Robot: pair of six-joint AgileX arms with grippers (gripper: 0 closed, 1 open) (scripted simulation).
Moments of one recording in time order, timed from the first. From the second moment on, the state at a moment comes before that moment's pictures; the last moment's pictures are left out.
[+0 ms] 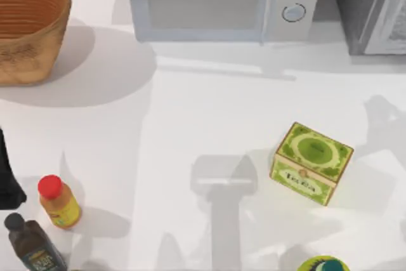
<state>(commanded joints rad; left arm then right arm) 0.00 0.00 0.00 0.00 0.00 0.00 -0.11 0.90 0.28 0.71 -0.41 0.02</state>
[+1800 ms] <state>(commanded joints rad) 0.00 0.00 0.00 0.00 0.00 0.00 -0.19 2.35 0.71 1.67 -0.93 0.04</state>
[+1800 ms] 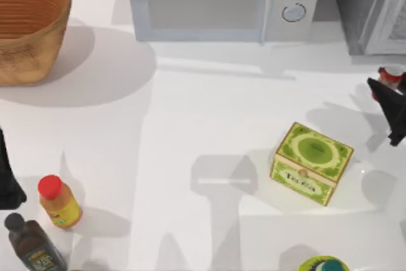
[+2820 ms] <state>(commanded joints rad) 0.00 0.00 0.00 0.00 0.00 0.00 -0.19 2.35 0.71 1.67 -0.93 0.04</state>
